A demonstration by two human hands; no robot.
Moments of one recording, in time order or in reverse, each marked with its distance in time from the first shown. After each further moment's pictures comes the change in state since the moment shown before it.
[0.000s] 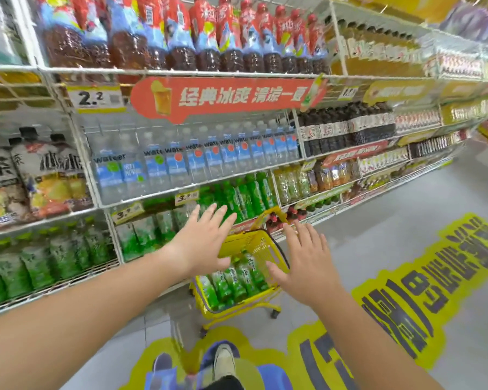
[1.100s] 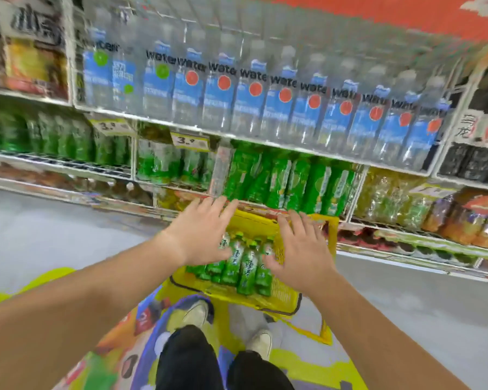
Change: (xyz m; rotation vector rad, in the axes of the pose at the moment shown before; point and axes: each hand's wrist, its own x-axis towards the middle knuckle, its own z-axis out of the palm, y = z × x) left_hand 0.202 0.059 0.117 -0.191 -0.258 -0.593; right_hand 0.283 0.141 0.182 -0.001 -0.384 -0.709
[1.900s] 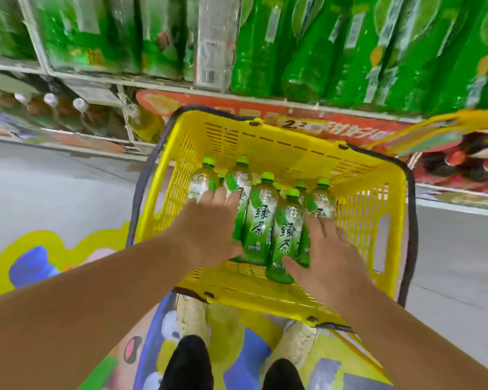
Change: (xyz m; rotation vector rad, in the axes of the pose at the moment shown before) left_hand 0.103 0.017 0.332 -0.101 -0.297 -0.183; right_hand 0.101 0.029 0.346 0.236 -0.253 0.147
